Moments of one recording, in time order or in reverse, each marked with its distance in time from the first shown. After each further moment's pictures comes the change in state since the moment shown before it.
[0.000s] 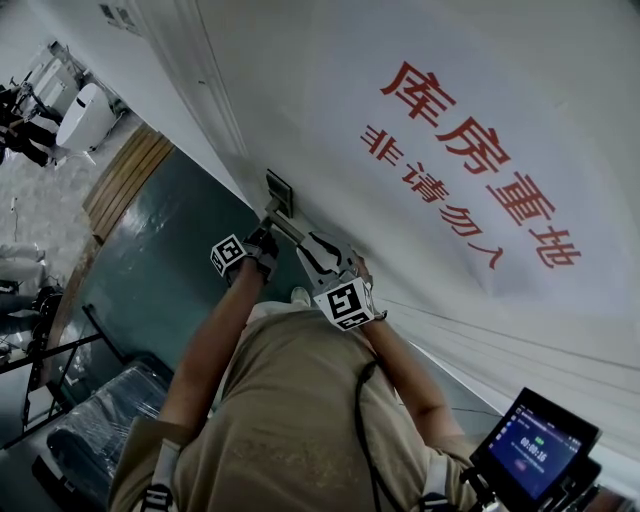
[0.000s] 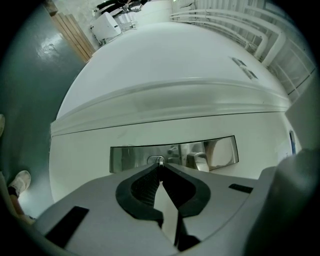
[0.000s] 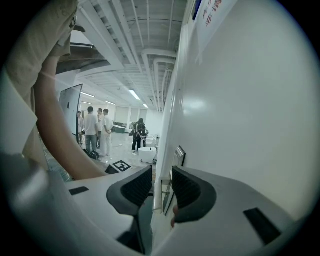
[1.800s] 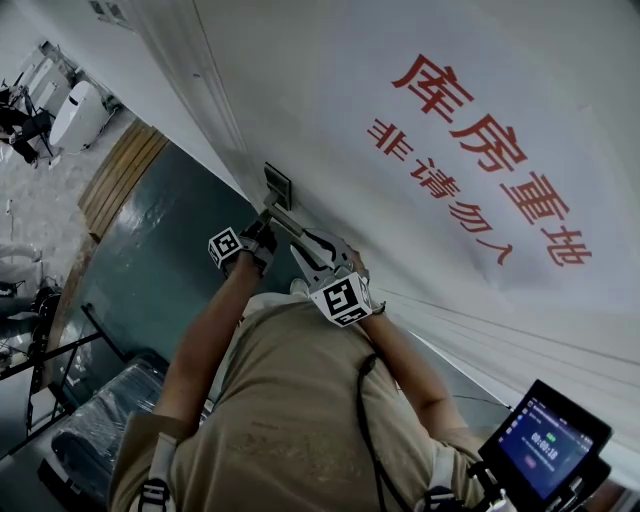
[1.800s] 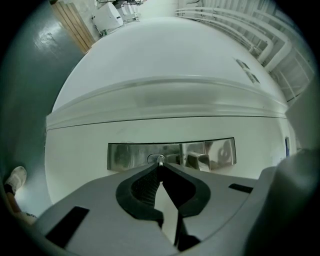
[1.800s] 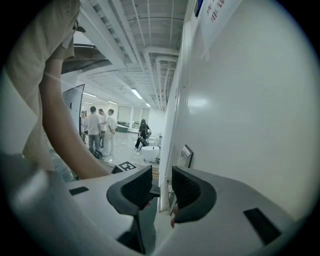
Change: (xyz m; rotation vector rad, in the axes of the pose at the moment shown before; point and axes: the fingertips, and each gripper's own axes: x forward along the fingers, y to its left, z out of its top) left arm 0.005 0.005 0.000 -0.031 0.063 -0.057; right arm 0.007 0.014 -0.001 -0.002 0.016 0.032
